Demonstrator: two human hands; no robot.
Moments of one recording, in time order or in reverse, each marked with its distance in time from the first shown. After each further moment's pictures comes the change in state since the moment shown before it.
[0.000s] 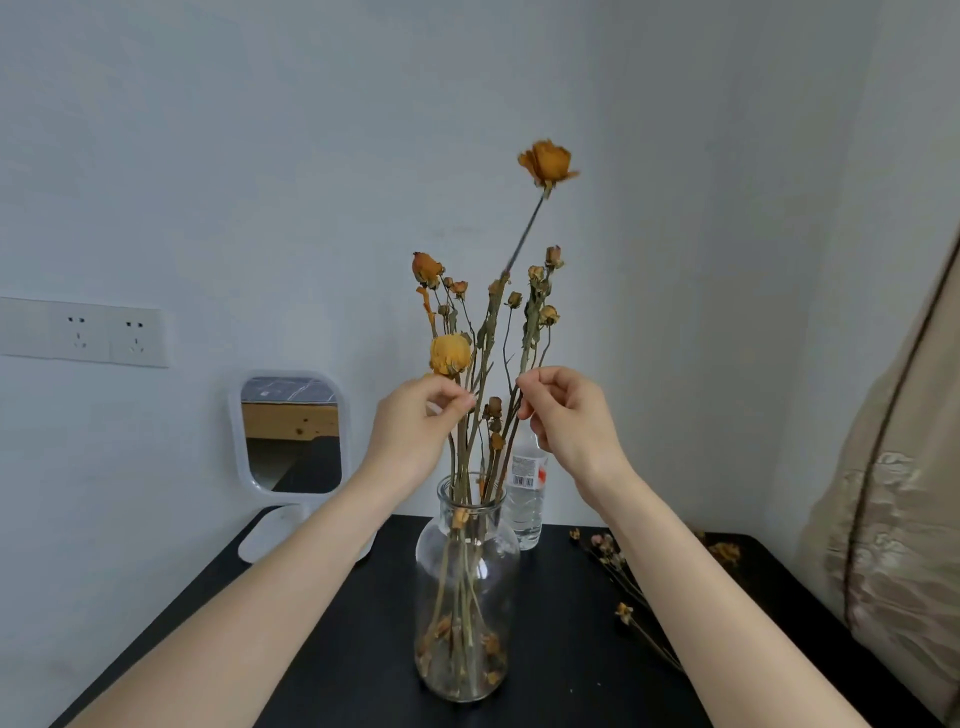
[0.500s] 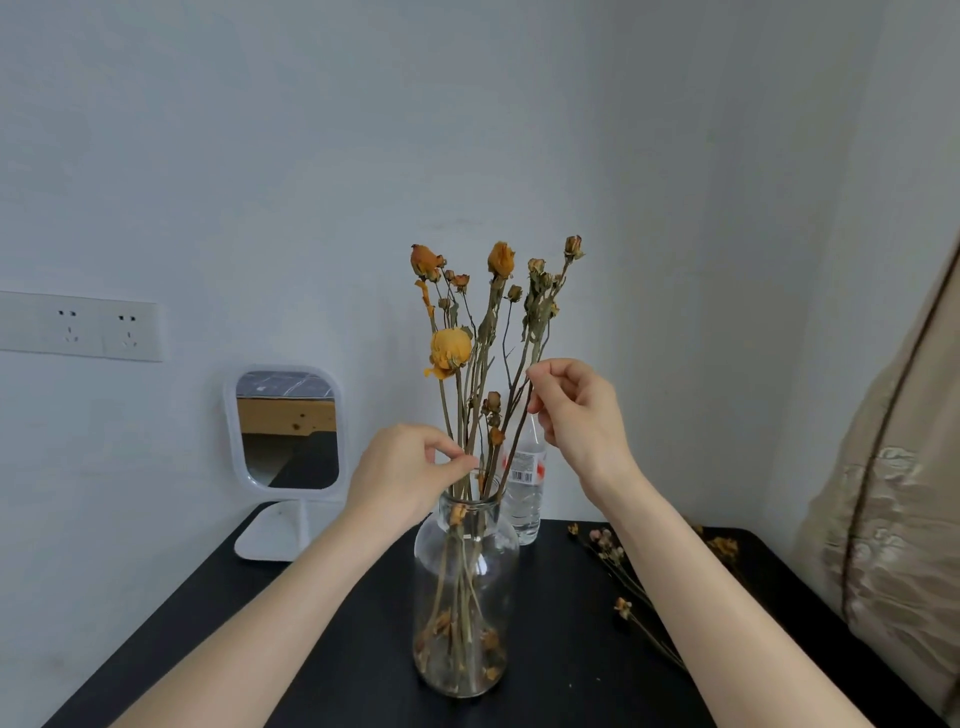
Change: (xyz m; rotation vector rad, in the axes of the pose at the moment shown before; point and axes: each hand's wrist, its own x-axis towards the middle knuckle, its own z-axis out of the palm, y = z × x) left_hand -0.029 -0.014 0.002 0.238 -0.087 -0.092; right_hand 0.001 0.006 -0.003 0.047 0.055 -0.040
